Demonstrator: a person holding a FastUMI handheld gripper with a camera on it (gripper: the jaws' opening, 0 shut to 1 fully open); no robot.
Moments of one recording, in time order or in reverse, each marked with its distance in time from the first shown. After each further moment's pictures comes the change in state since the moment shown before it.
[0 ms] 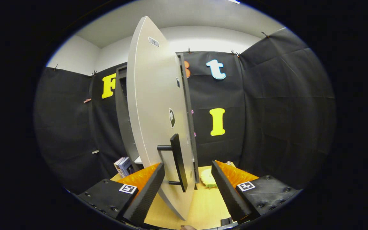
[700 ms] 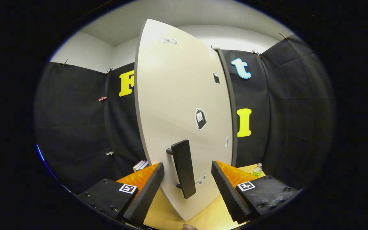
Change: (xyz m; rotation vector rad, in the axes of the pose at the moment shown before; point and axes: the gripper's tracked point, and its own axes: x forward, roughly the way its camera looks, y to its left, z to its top) arm 0.058 0.141 -0.015 -0.011 -0.003 0.135
